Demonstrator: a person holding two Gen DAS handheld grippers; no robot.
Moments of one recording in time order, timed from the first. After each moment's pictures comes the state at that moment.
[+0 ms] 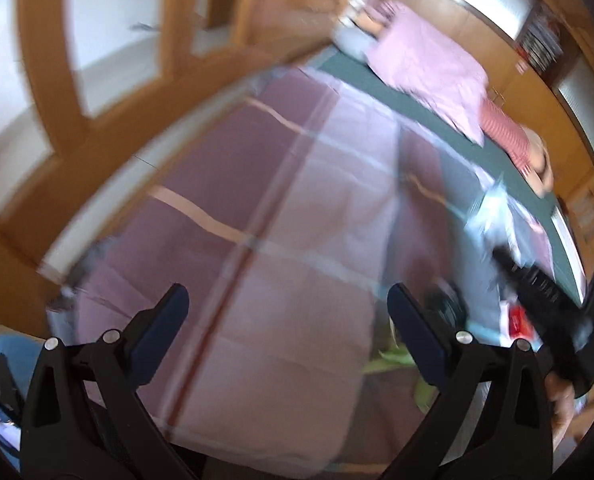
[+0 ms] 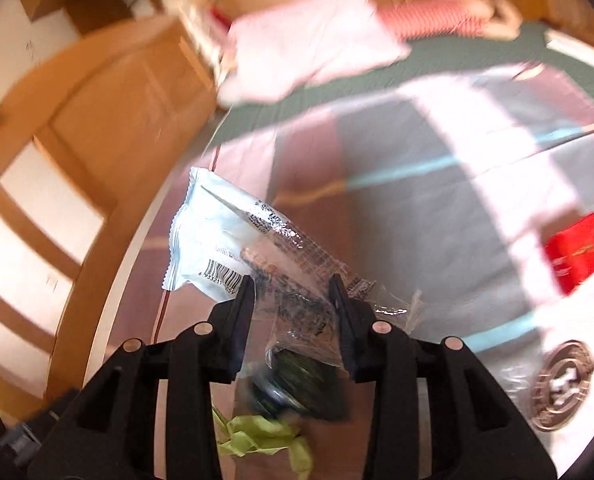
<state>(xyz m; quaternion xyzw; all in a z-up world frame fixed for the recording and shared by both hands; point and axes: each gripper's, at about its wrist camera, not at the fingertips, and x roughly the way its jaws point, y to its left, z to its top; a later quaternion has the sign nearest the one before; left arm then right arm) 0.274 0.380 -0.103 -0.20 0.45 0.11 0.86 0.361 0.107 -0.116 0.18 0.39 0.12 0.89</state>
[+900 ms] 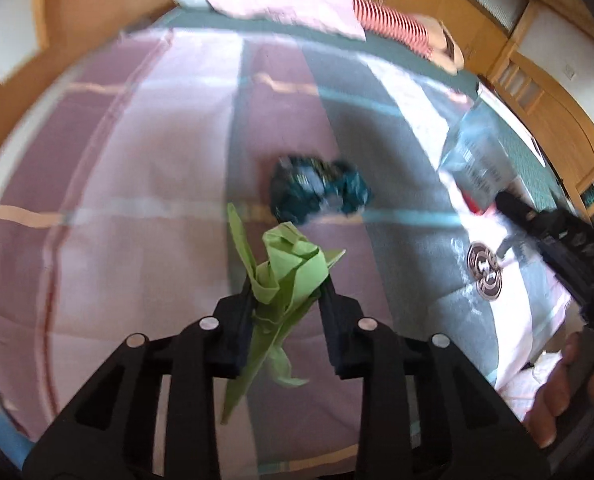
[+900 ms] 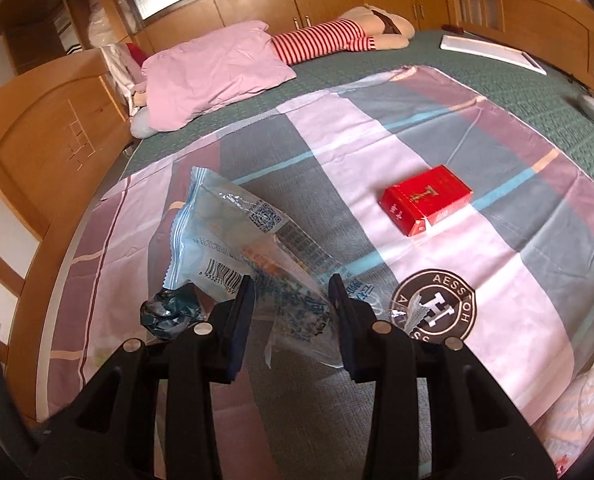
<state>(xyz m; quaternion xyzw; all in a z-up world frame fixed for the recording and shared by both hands) 0.290 0.265 -0.149 -0.07 0.47 -0.06 0.88 0.277 0.053 -0.125 0.17 0.38 -0.03 0.91</state>
